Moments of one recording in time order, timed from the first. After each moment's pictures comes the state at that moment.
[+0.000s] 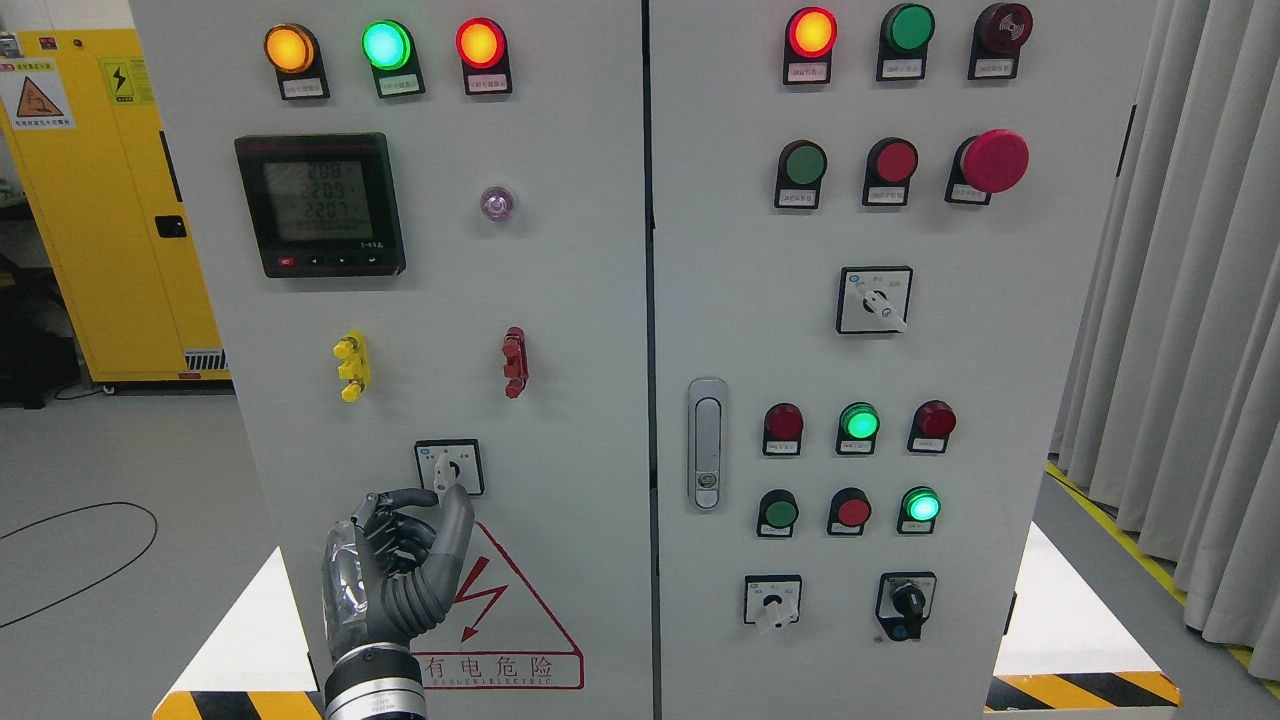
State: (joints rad) left arm -0.37 -0.15 -0.09 -1.90 -0.24 0.49 0.40; right arm 0.05 0.13 -0.10 -0.15 0.10 0.05 0.00
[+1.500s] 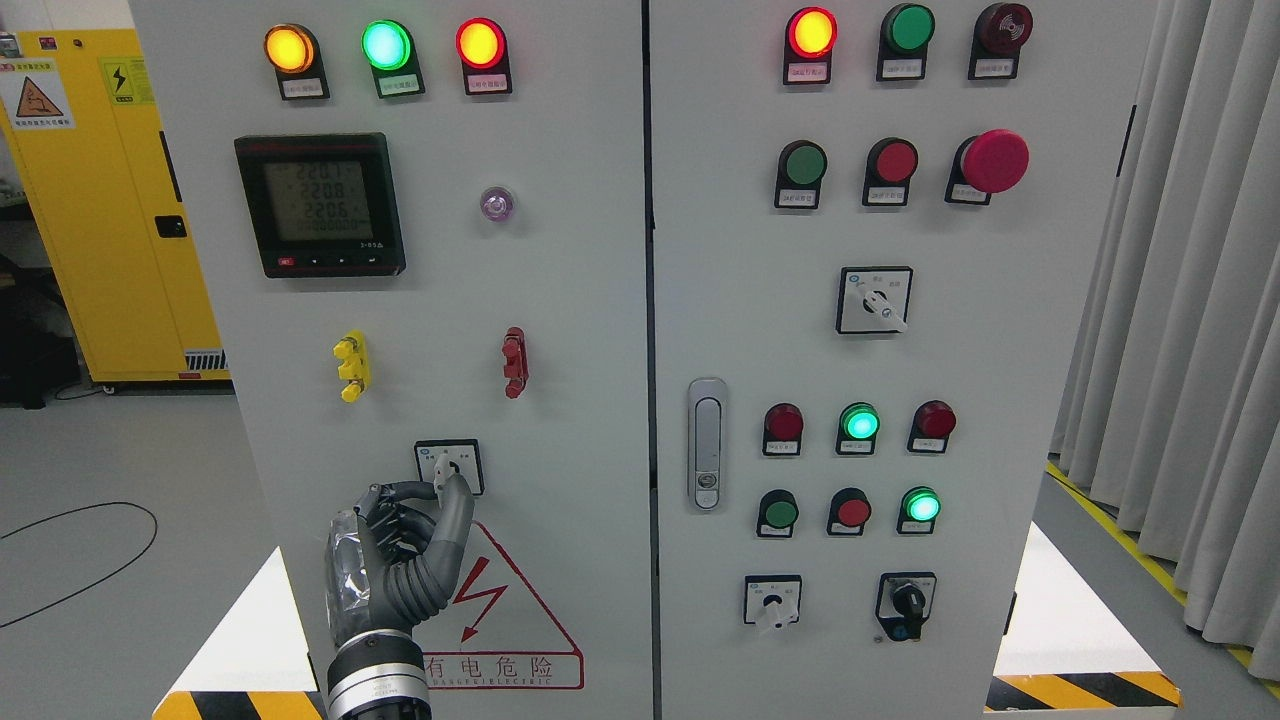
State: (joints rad) left arm -0.40 -0.15 -0.09 -1.90 -0.24 0.53 0.40; right arm 0.05 0.13 -0.10 -0.15 0.10 0.05 0.00
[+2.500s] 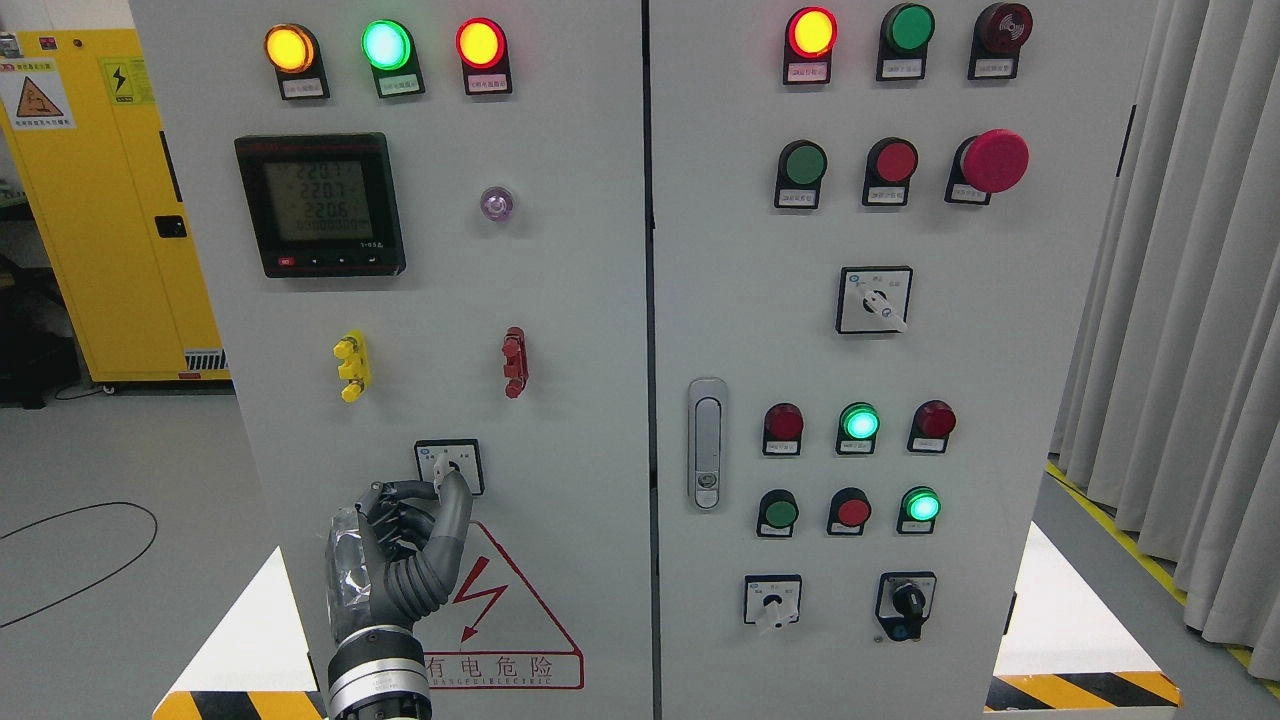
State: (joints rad) left arm -0.41 -0.15 -0.09 -1.90 -0.24 0.54 0.40; right arm 0.05 0.13 -0.10 -0.15 0.10 0.05 0.00
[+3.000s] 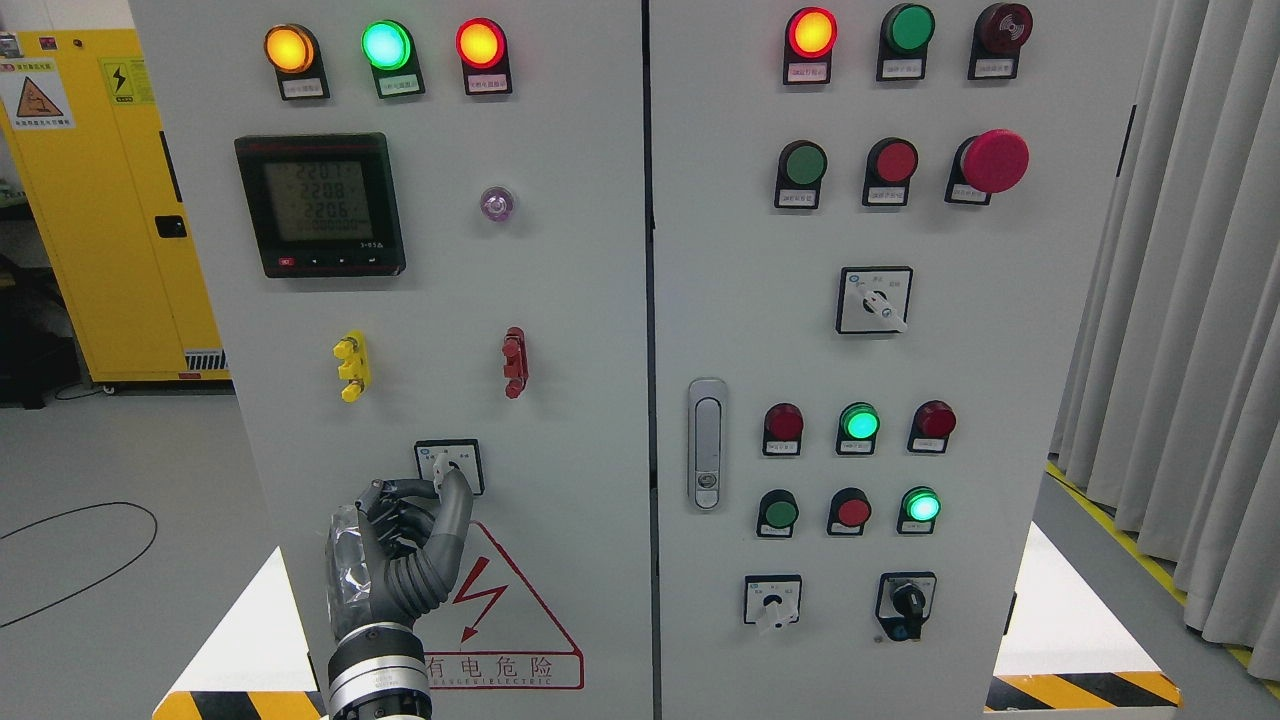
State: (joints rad) left arm -0.41 -0.15 -0.09 -1.89 -0.24 0.55 0.40; right arm 0.05 0.13 -0.10 -0.15 0.10 0.05 0.00
